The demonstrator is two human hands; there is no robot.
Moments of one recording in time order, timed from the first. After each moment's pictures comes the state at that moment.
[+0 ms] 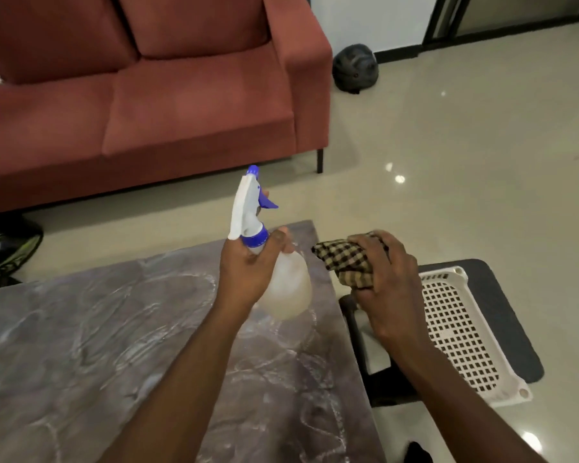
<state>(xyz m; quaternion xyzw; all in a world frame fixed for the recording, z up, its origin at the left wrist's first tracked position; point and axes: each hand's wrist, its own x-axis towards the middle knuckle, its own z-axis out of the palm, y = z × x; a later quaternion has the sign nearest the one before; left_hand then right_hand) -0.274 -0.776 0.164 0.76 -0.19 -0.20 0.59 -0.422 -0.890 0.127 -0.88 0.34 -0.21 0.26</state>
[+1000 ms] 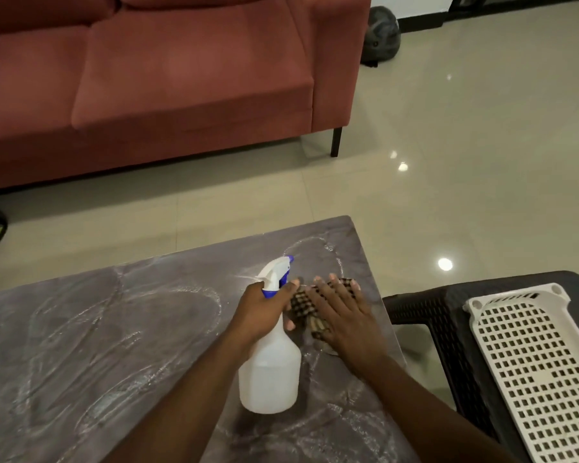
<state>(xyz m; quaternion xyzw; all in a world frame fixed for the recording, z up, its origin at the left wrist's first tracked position) -0.168 -0.757 -0.028 0.79 -0.07 -0.44 0.41 -0.312 -0.870 -0.141 -0.99 0.15 -0.04 0.05</state>
